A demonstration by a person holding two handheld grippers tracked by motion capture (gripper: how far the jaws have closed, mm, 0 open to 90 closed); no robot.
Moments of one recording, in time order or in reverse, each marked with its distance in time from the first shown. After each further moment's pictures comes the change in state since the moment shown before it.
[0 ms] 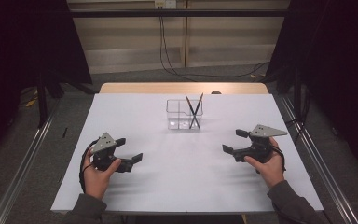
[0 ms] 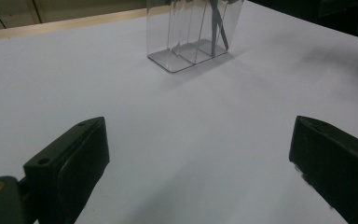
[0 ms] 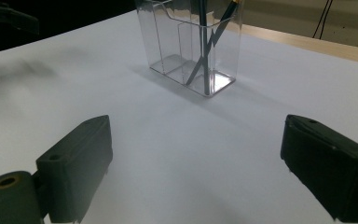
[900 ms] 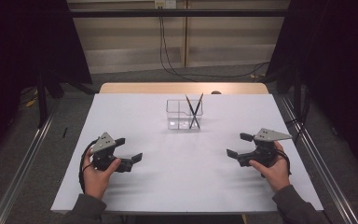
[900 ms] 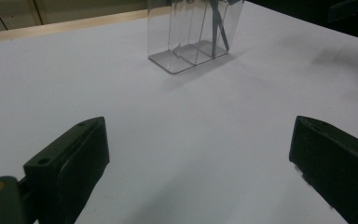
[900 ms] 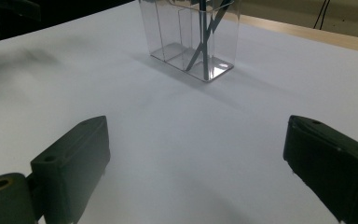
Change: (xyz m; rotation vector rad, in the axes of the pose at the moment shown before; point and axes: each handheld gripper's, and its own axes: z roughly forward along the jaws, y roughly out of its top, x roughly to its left) left arm 0.001 0.001 -0.001 -0.002 -0.002 0.006; right arm 0.001 -0.008 -0.014 0.026 0.000 -0.005
